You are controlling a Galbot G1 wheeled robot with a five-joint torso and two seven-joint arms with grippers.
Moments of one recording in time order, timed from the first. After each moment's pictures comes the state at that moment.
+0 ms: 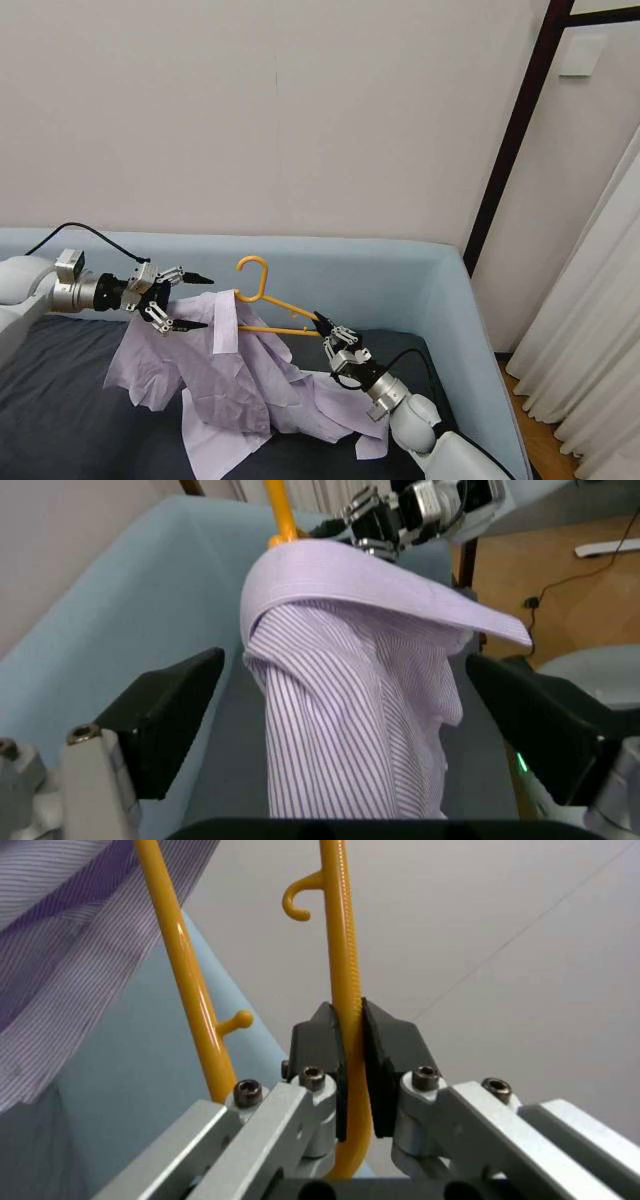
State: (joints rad) left arm 0.25 -0.51 0.09 -1.25 -0.70 -0.08 1.45; right arm -0.78 1.22 -0.07 1.36 -0.58 0.56 0.23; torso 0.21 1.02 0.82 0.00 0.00
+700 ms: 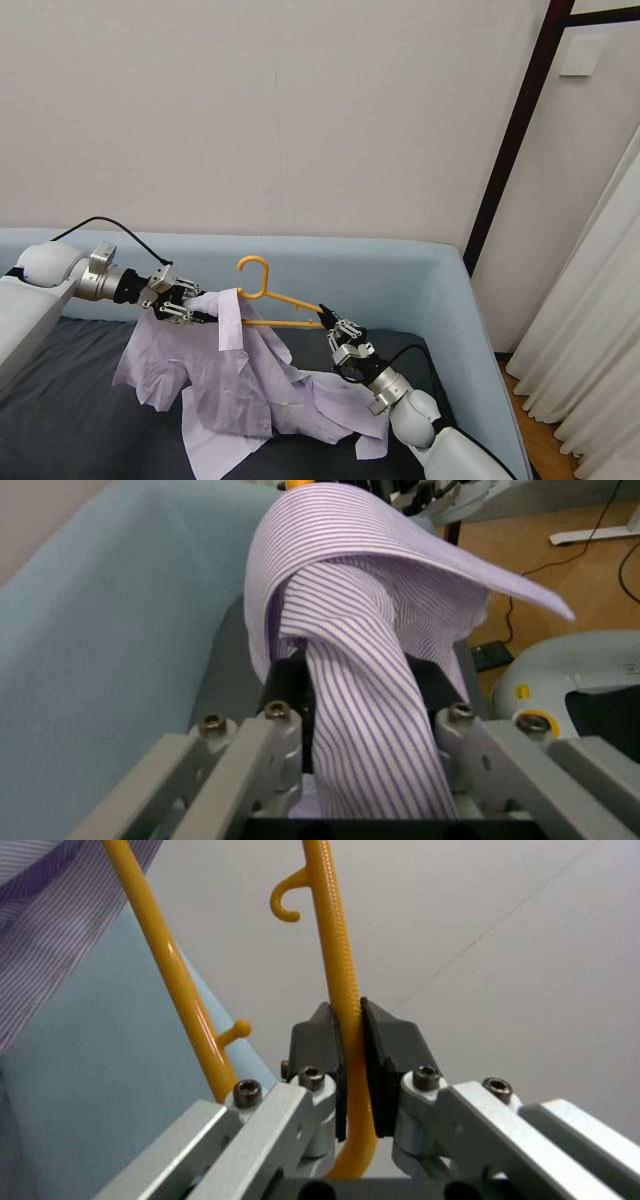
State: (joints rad) left arm 0.15 -0.63 0.13 -1.13 -0.60 -0.06 1.53; right arm -0.78 1.23 -0.06 1.36 -0.60 0.55 0.29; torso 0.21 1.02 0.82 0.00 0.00
